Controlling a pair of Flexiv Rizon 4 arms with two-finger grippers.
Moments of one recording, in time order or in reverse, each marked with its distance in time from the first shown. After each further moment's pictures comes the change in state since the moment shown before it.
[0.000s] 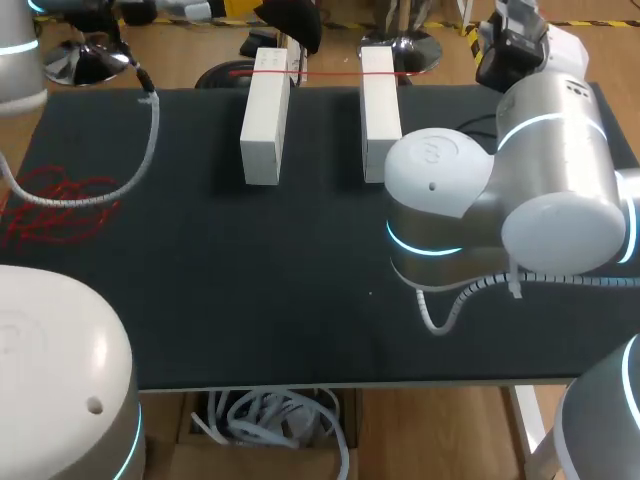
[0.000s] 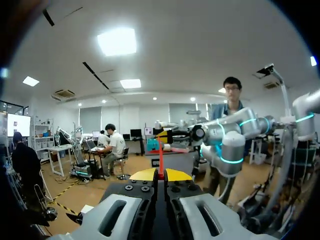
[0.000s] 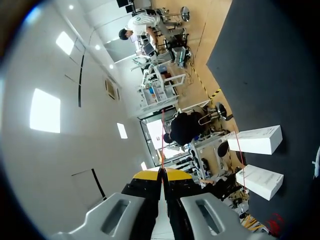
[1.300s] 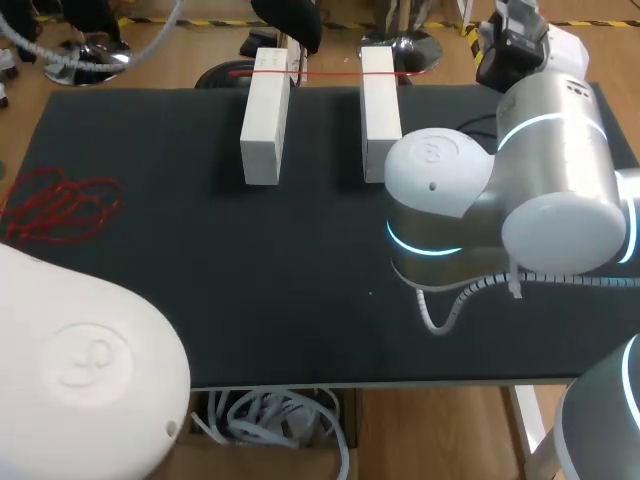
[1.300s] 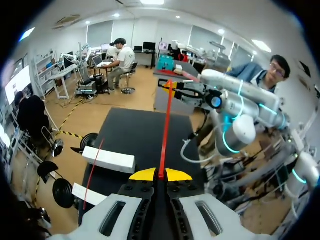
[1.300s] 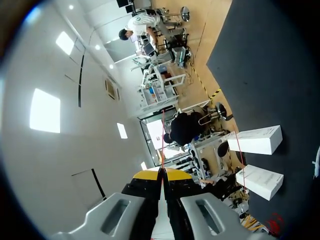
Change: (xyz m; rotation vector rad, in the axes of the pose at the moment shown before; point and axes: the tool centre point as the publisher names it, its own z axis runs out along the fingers) left arm 0.012 -0.035 0.049 -0.847 -0.066 -0.209; right arm 0.000 0.000 0.000 0.000 0.000 0.000
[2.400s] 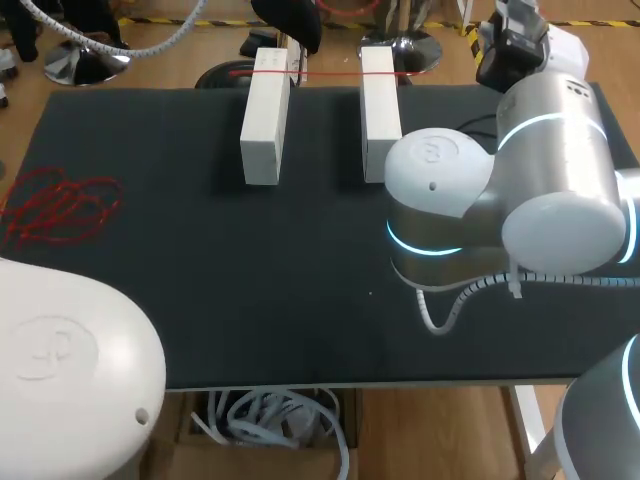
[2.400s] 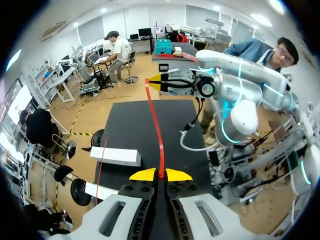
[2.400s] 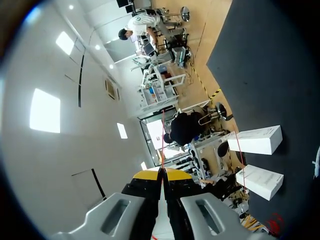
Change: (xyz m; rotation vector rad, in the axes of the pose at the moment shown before) left arm 0.045 -0.013 0.002 -0.127 -0.103 0.099; right arm 0.000 0.000 0.000 0.000 0.000 0.000
